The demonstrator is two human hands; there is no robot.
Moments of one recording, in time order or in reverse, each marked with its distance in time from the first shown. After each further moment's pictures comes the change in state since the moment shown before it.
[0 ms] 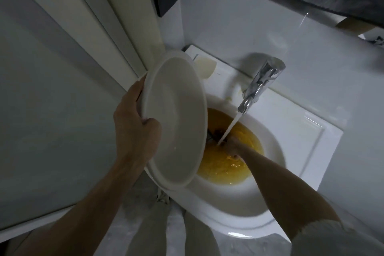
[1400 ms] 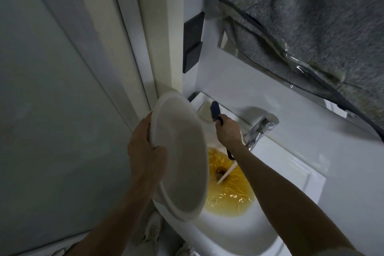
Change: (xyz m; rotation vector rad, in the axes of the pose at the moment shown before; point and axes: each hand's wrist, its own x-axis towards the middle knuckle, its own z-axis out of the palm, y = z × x) left_hand 0.016 0.013 -0.051 -0.238 0.069 -0.126; right_hand -0.088 -0.180 -0.057 -0.211 0.745 -0.542
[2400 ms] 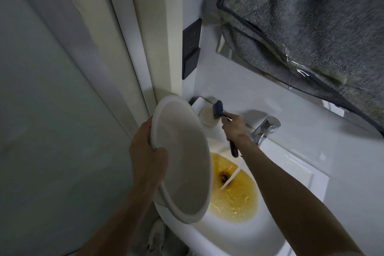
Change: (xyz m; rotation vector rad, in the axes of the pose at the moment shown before) left_hand 0.024 0.000 -0.005 -0.036 -0.047 -0.001; right_hand 0.019 -0.009 -0.018 0.388 0.006 0.225
